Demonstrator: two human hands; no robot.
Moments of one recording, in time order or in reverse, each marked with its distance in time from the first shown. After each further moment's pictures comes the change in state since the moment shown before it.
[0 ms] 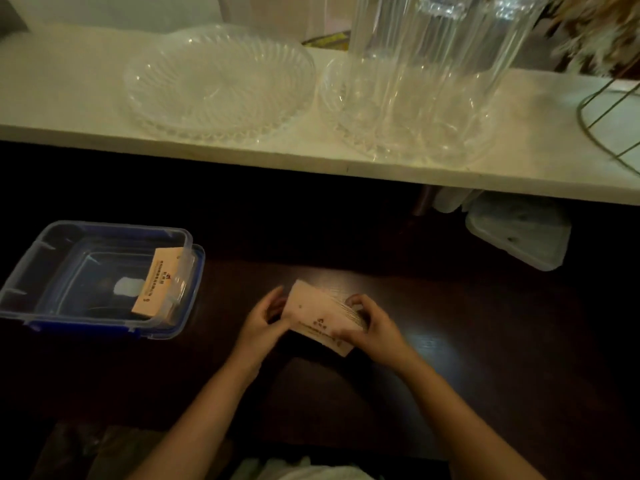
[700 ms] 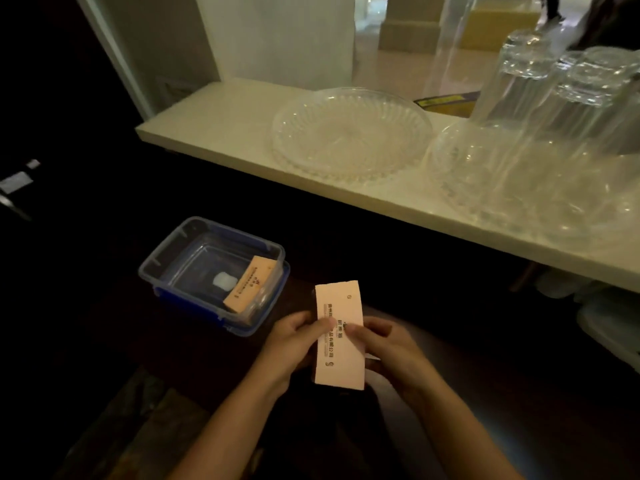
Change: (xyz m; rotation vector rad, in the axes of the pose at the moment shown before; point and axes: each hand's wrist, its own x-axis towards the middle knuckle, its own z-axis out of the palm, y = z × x) left_hand -0.051 0.068 -0.024 -0.196 0.223 -0.056; right_hand 0.010 -0.094 0.037 0.485 -0.329 0.094
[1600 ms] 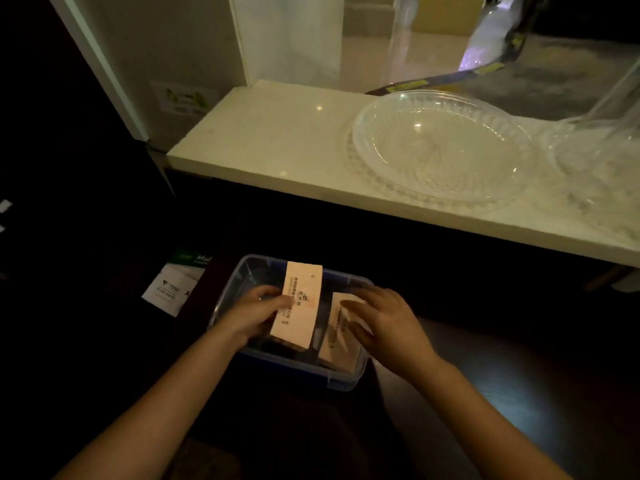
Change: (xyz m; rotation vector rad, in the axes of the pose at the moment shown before) left_hand 0.165 0.059 -0.256 0.198 -0.054 -0.114; right_hand 0.137 -0.013 0.169 -1.553 0.238 -0.565
